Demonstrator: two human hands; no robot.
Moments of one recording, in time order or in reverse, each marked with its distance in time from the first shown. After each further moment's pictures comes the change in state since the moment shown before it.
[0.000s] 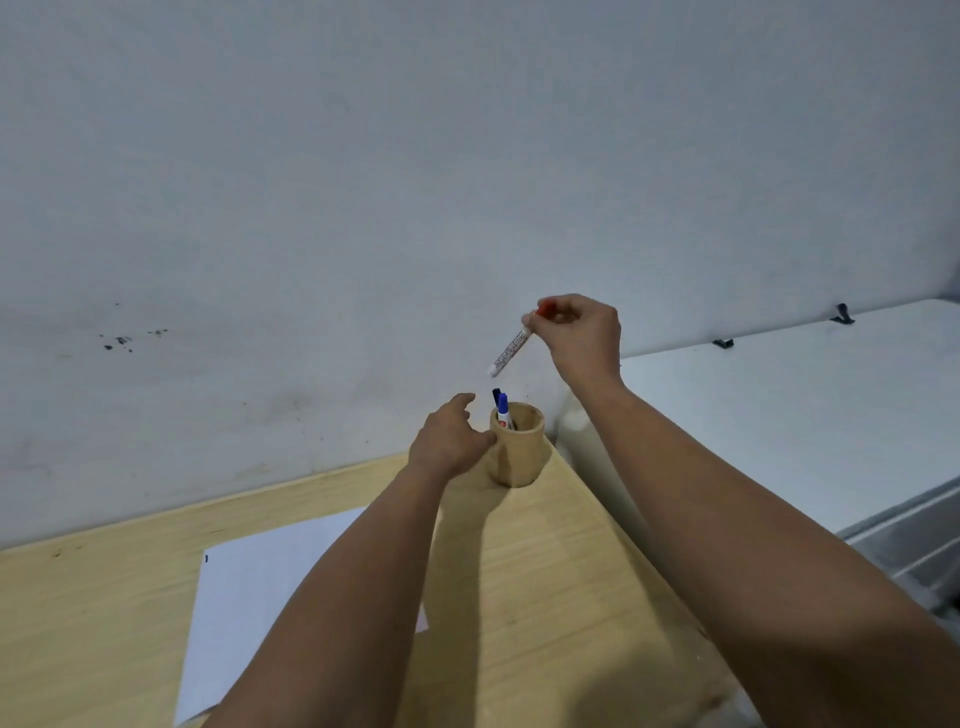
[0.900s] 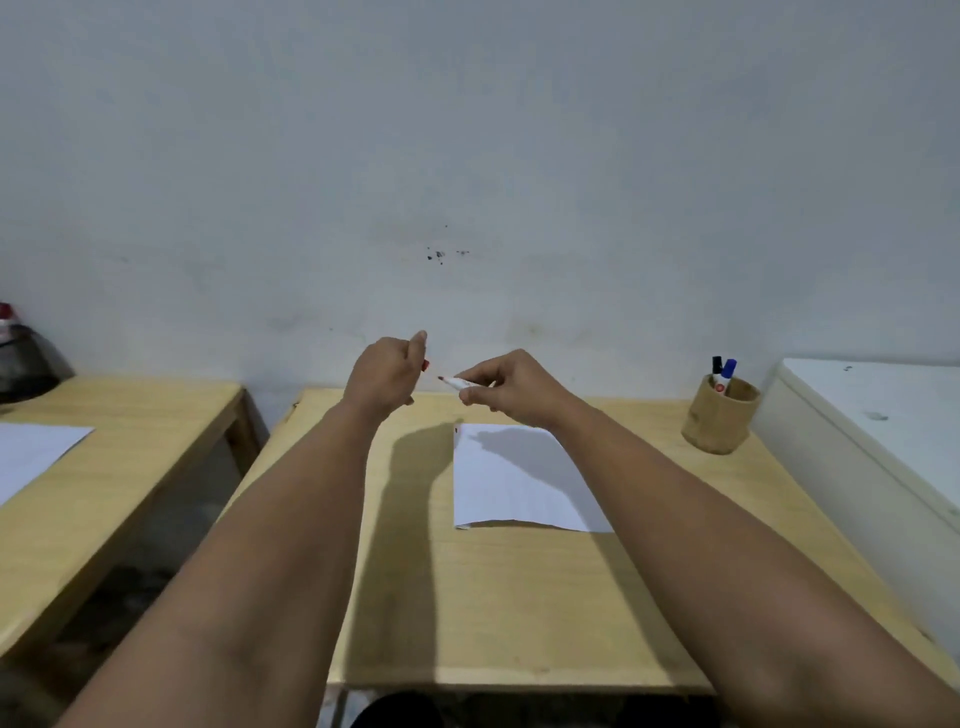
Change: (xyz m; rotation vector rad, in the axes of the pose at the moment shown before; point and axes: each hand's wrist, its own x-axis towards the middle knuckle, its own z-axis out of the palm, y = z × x) left_hand -0.168 -0.179 -0.262 0.044 0.421 -0.181; right_hand -0.220 -0.059 0.223 -0.104 -1.025 -0.118
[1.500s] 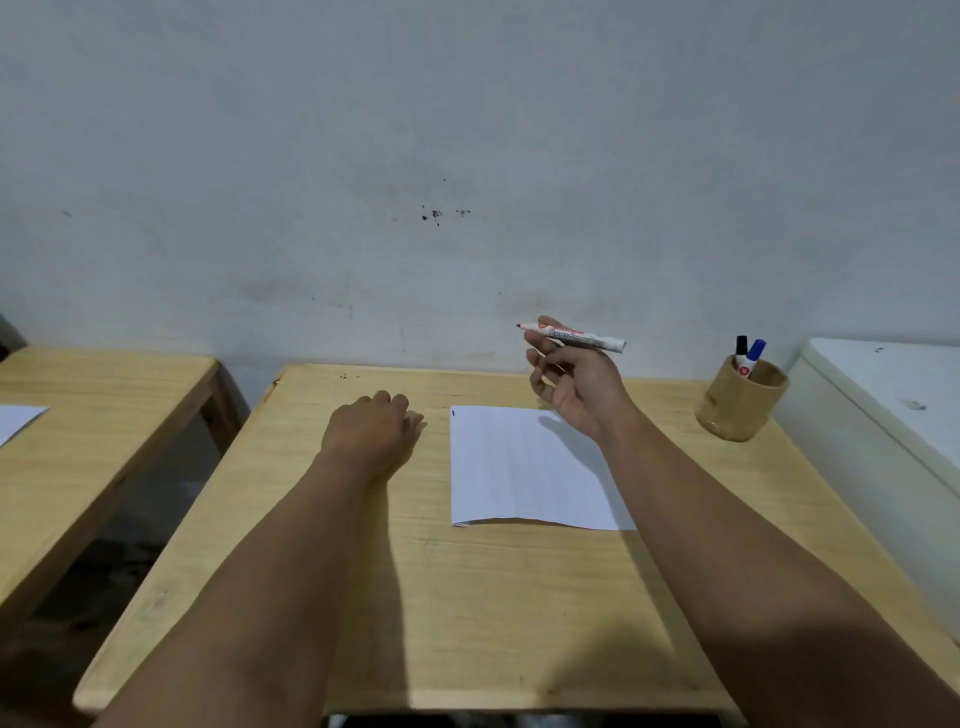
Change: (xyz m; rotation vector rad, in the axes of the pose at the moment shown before) left_hand -0.010 -0.107 0.068 0.783 -0.070 0.227; right_hand 0.012 0.060 -0.020 1.178 0.285 0.309
